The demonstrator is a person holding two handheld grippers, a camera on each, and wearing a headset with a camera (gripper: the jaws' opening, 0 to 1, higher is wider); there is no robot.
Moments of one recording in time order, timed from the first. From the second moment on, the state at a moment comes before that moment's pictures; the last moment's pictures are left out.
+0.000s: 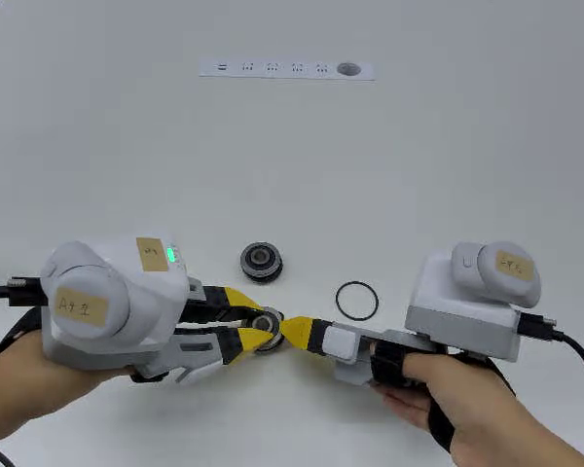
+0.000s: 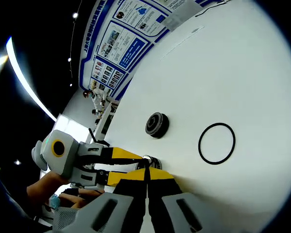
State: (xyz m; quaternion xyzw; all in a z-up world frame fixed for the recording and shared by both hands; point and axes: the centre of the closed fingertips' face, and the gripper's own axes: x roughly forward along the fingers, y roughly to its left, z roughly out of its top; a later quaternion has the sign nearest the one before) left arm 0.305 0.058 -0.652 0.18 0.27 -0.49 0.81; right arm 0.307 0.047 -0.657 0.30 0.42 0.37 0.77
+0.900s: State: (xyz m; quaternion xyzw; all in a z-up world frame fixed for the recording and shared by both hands) left arm 0.305 0.058 -0.652 0.18 0.27 -0.49 0.81; right arm 0.304 0.054 -0.652 0.23 0.40 0.40 0.79
